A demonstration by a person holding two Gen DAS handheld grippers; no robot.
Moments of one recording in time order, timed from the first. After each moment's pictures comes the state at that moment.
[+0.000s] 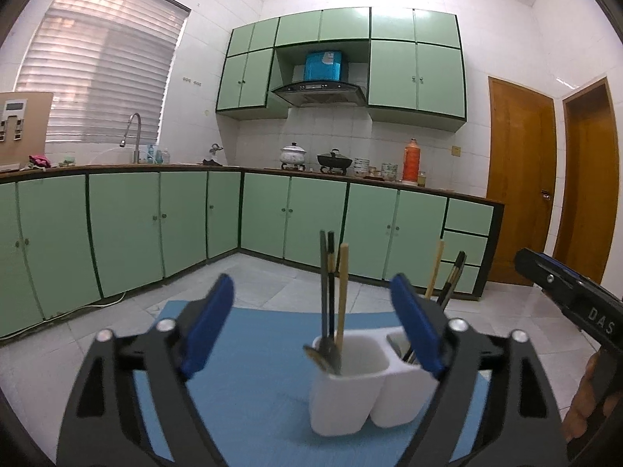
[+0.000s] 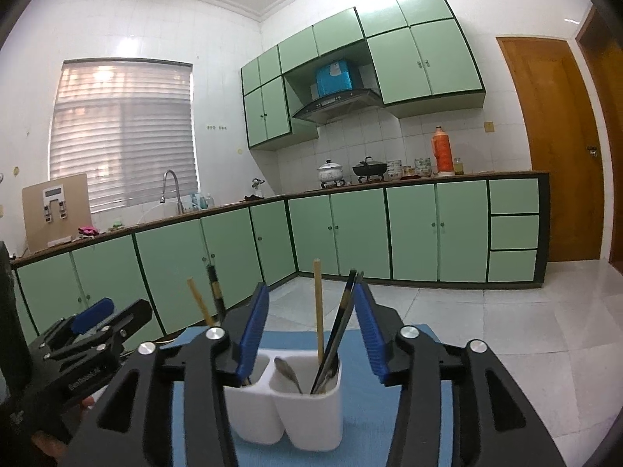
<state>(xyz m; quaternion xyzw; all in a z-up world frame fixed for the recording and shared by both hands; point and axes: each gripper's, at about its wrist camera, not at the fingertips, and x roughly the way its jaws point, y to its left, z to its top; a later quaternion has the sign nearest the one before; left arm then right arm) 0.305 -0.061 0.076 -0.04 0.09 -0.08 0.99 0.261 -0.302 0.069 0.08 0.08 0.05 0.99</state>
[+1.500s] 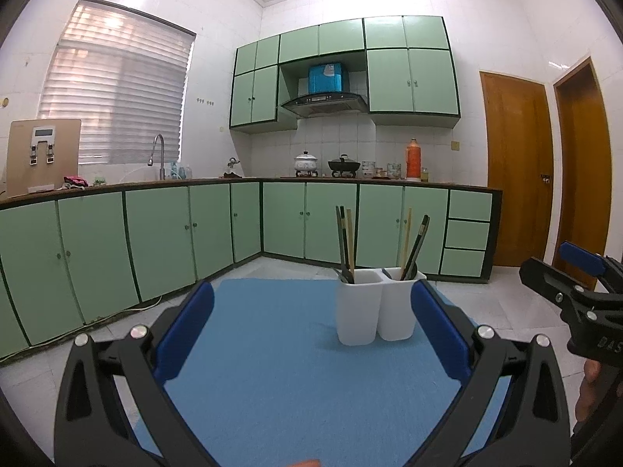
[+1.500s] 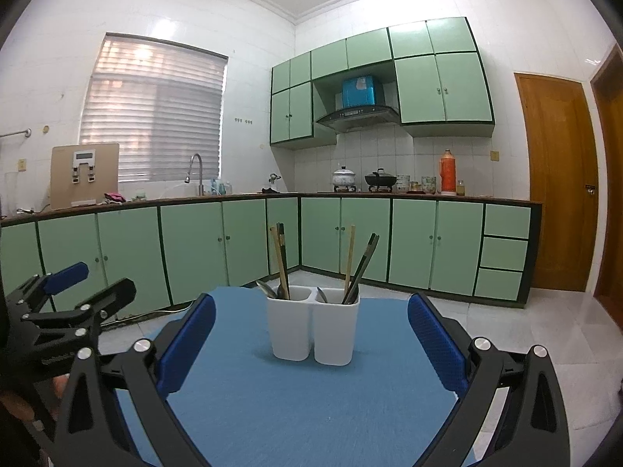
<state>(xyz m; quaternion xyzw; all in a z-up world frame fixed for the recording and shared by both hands) 0.112 -0.021 0.077 0.00 0.08 -0.06 1.00 0.084 -0.262 0.061 0.01 0.07 0.06 1.00</state>
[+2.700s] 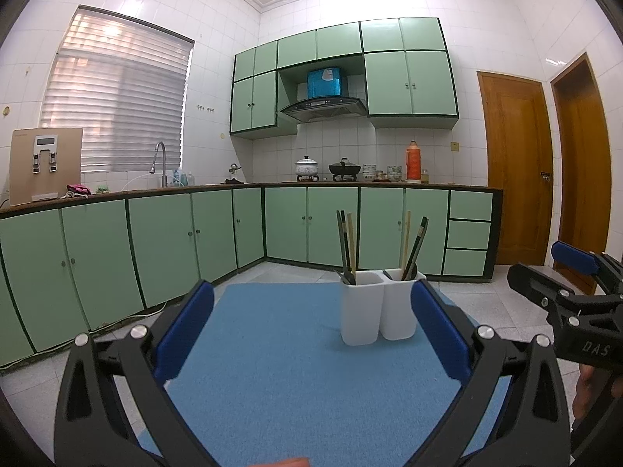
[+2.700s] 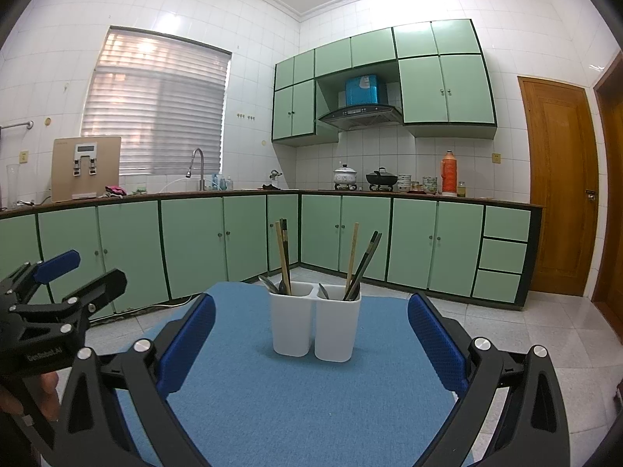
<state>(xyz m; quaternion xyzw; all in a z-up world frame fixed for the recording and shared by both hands) 0.098 -0.023 0.081 0.01 0.07 -0.05 1.00 0.082 -0.260 0.061 0.00 0.07 0.06 1.00</state>
